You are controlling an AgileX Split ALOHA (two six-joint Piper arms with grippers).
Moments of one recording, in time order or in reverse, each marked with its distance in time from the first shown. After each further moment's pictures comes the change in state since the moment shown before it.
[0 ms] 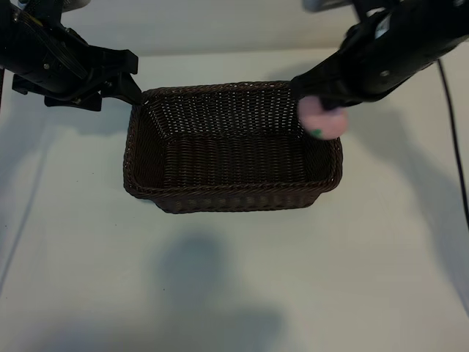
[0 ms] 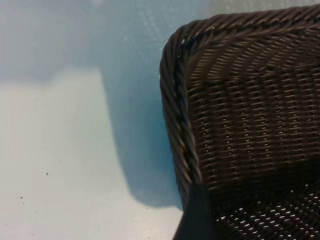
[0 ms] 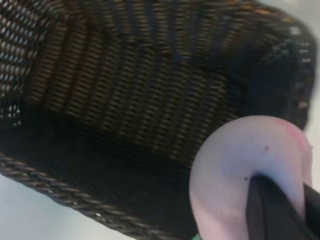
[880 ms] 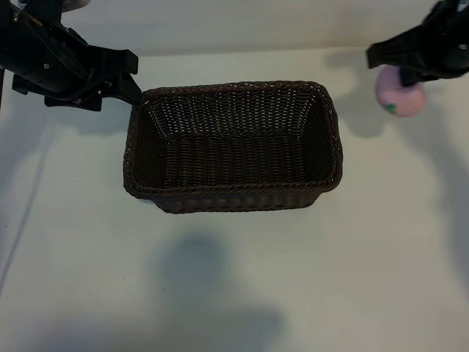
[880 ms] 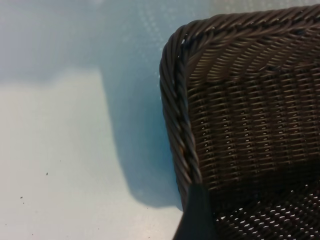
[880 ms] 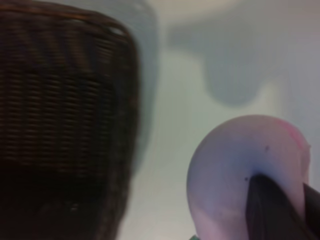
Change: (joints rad) left arm 0.000 0.000 0.000 0.000 0.000 0.000; right arm -0.202 -0.068 0.002 -0.100 0.083 0.056
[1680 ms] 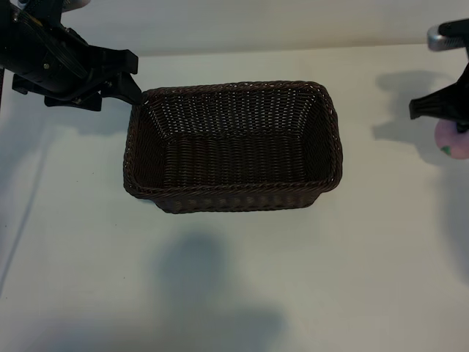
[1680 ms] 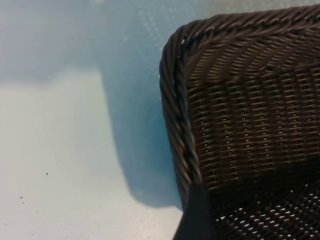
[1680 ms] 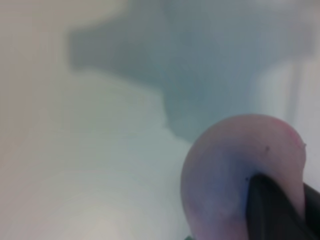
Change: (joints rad) left arm 0.000 0.000 0.000 0.000 0.000 0.000; right arm -0.117 0.075 0.215 -0.325 -0.125 0.242
